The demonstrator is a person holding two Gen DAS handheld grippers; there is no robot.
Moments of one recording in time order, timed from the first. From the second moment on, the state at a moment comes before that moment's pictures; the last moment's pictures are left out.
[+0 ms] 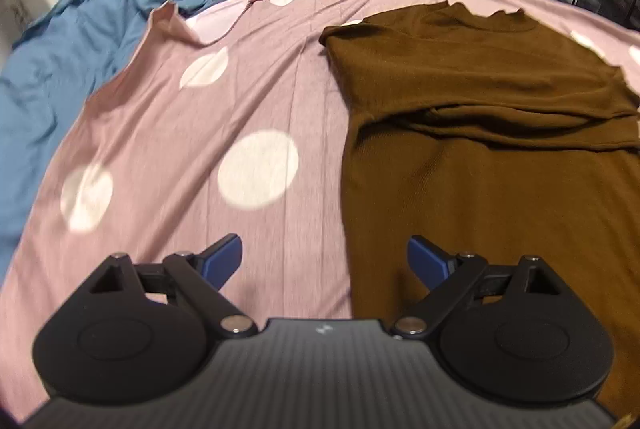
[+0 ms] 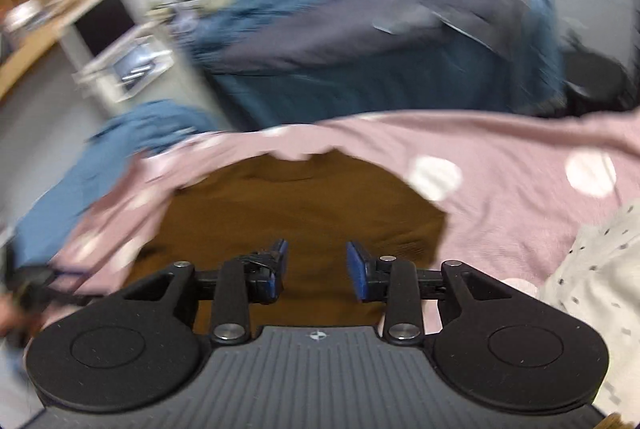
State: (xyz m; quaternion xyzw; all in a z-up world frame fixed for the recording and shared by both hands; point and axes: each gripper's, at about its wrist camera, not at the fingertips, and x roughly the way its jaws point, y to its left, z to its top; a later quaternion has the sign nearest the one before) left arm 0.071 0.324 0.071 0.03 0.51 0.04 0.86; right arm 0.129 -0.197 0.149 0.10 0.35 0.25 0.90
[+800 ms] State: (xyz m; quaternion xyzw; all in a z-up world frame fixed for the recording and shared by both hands) left arm -0.093 0.282 0.051 -0.05 0.56 -0.01 0.82; right arm -0.059 -0.172 0.064 0.07 0.55 0.27 0.79
